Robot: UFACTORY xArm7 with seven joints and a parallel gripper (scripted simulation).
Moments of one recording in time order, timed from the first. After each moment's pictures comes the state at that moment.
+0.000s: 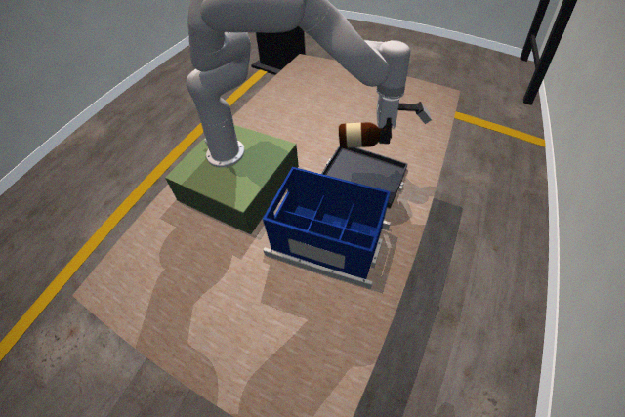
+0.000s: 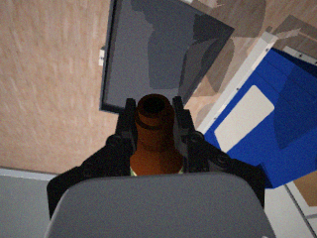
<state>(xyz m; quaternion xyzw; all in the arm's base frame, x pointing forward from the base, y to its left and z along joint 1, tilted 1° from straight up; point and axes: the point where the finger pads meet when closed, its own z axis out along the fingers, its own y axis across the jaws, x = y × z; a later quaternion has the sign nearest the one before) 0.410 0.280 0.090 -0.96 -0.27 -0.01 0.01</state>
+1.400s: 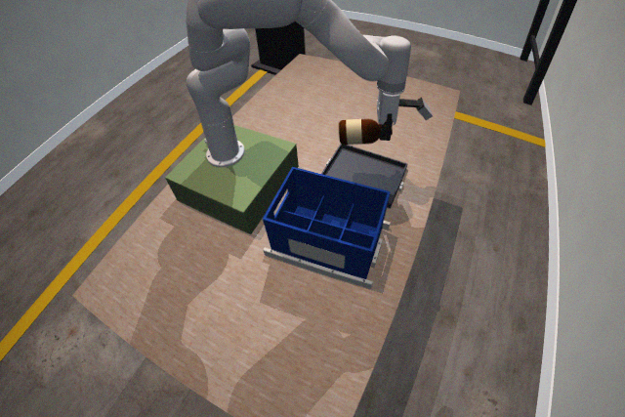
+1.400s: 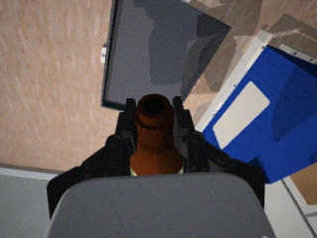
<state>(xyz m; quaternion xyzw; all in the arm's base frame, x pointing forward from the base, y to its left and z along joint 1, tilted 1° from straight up) 0.410 0.279 0.104 -0.96 -0.27 -0.01 0.01</state>
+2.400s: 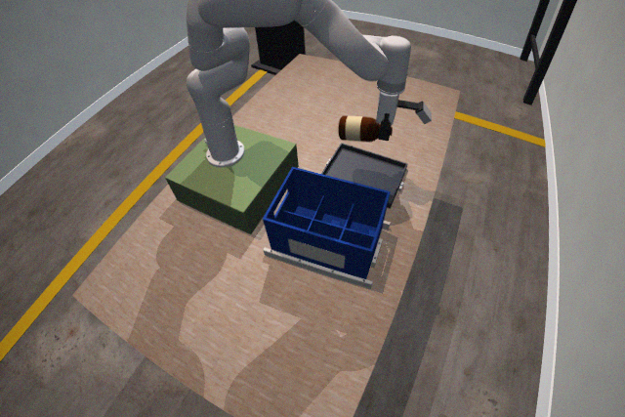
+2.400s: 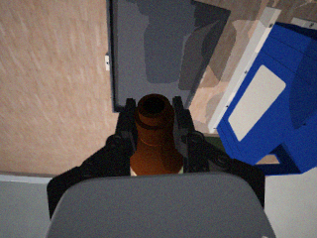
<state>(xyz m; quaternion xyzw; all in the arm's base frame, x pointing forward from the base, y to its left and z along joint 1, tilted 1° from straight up) 0.410 0.279 0.104 -0.98 -0.18 0.00 0.01</state>
